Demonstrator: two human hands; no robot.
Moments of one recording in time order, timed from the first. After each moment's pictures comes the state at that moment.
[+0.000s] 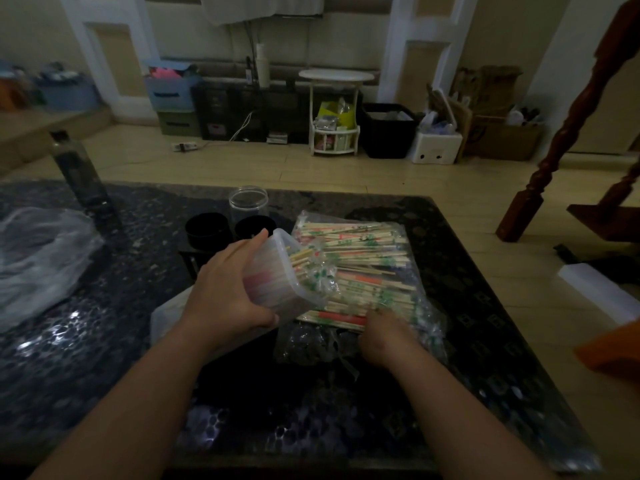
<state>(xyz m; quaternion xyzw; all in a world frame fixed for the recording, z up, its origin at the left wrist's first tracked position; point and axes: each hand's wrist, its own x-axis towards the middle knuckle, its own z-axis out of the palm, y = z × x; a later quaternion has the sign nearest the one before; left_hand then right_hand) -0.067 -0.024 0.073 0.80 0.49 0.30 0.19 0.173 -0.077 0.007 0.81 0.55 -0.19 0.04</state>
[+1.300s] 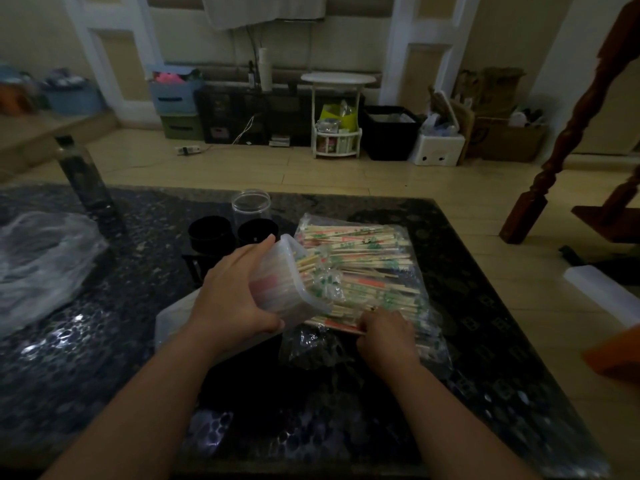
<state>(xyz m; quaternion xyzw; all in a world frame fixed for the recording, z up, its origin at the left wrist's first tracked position) -0.065 -0.021 0.069 0.80 0.49 0.29 0.19 0.176 -0.074 -0.014 0.80 0.60 -0.10 -0.04</state>
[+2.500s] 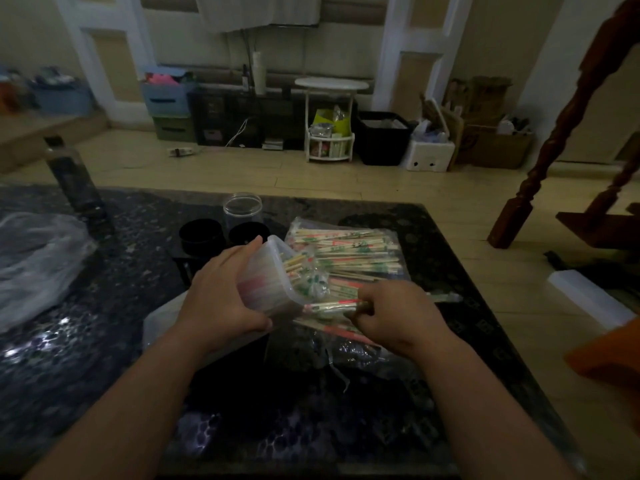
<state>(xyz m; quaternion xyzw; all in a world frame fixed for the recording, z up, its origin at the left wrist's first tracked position) -0.066 -0.019 0.070 0.80 0.49 0.30 0.19 0.185 -0.102 0.093 0.70 0.71 -0.01 -0.08</state>
